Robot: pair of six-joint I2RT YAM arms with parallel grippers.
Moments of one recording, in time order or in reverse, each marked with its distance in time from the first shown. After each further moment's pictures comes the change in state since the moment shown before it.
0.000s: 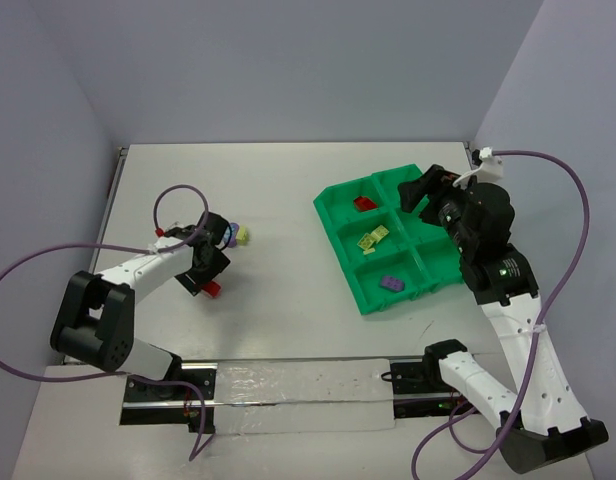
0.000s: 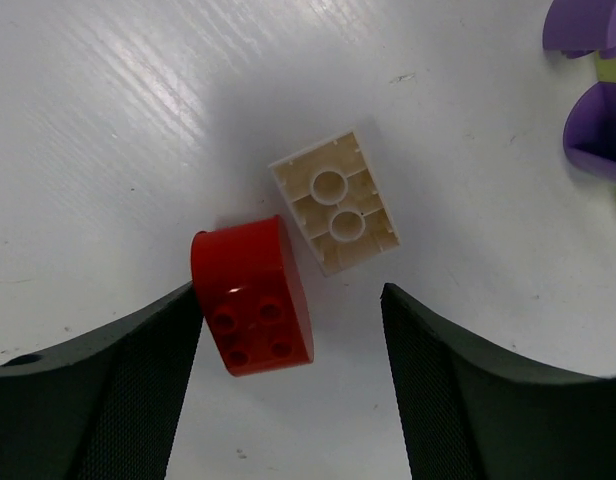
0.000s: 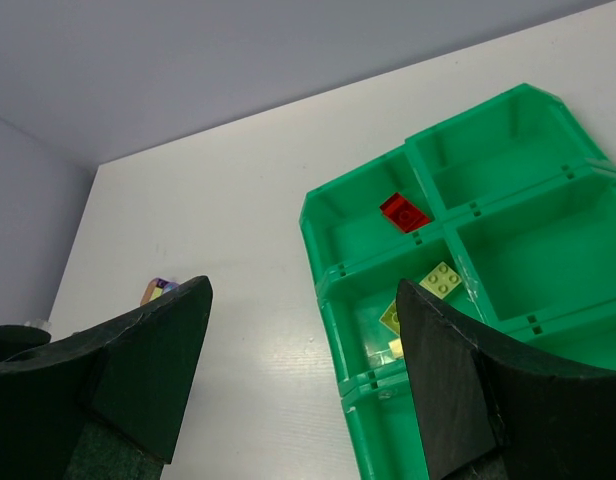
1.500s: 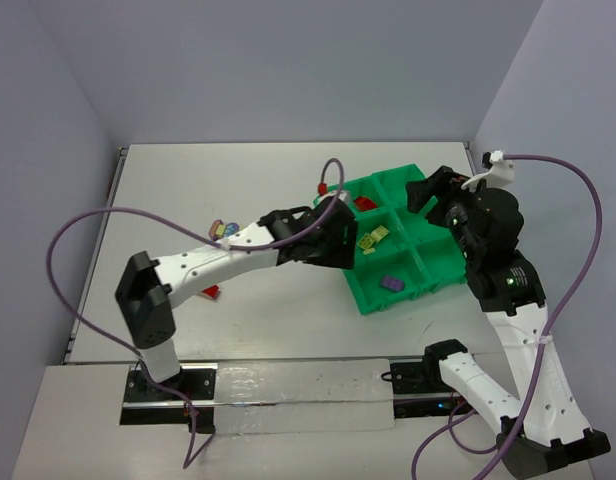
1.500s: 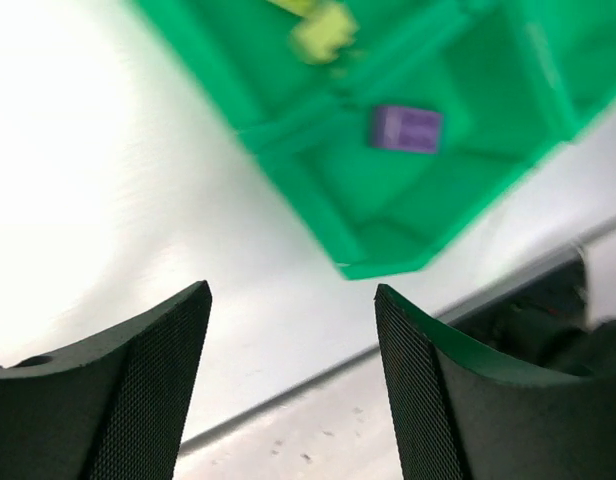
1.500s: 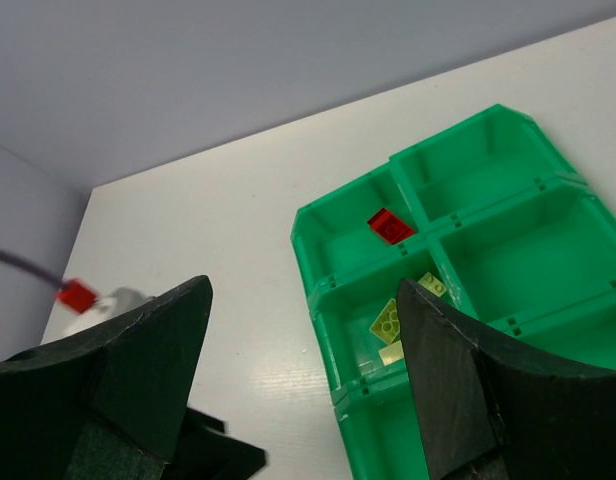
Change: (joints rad) left arm -0.661 0.315 0.755 0.001 0.238 0.425; right arm 0.000 -0.039 0.017 -0.018 0.052 -0.010
